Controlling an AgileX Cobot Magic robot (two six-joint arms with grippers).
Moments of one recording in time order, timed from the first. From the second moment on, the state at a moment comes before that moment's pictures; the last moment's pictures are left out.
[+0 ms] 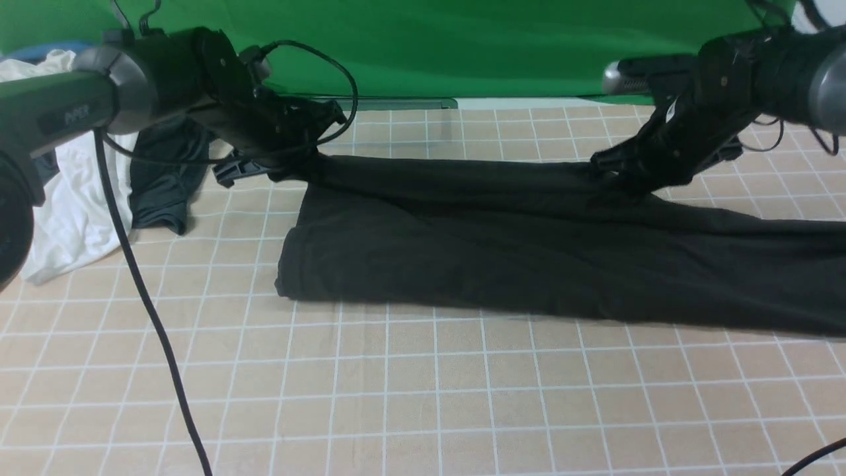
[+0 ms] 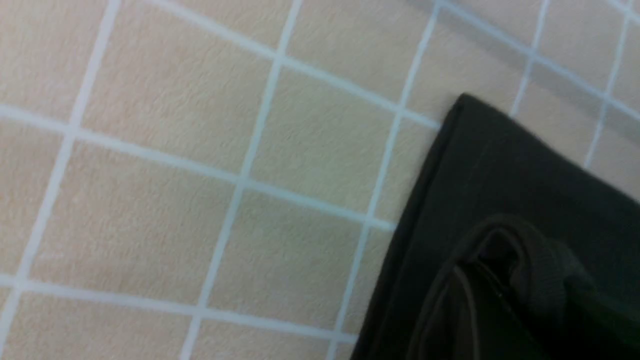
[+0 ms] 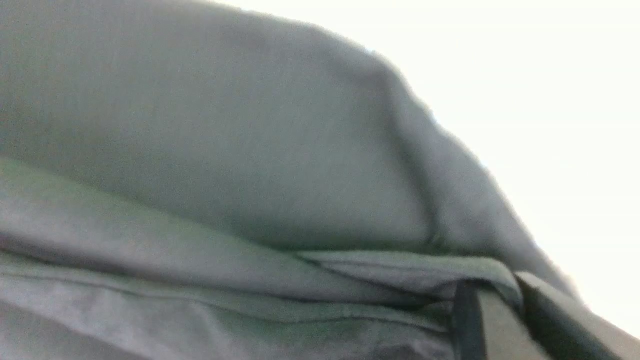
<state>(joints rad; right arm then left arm) 0.19 2.07 -1.60 -0.05 0.70 0.22 -0.16 2.14 -1.69 -0.26 0.61 -0.30</state>
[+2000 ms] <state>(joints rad) 0.29 2.29 -1.78 0.09 0.24 0.04 -0.16 2.16 -1.97 -0.21 0.92 -0.26</state>
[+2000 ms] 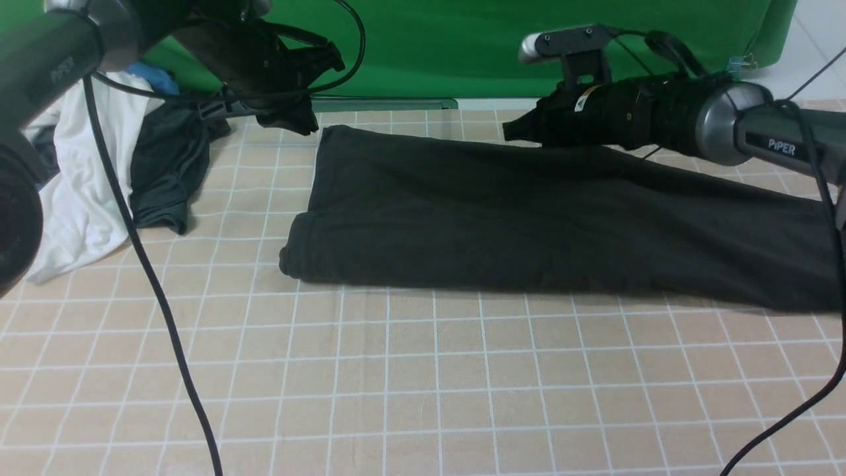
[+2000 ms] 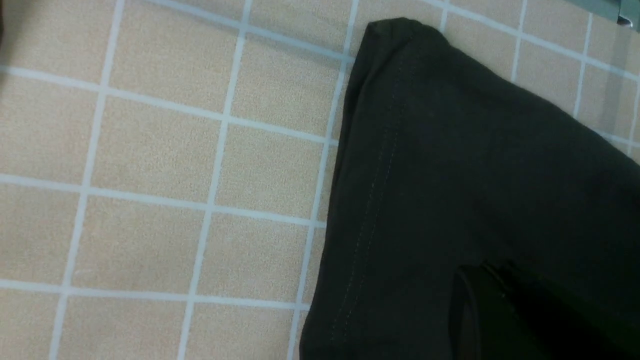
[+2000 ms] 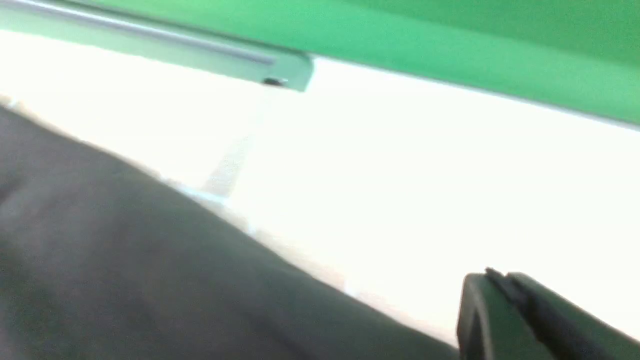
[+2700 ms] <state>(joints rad) 0.14 2.02 -2.02 0.08 1.22 -0.09 -0.16 2.07 -1.74 -0.22 1.20 -0.22</state>
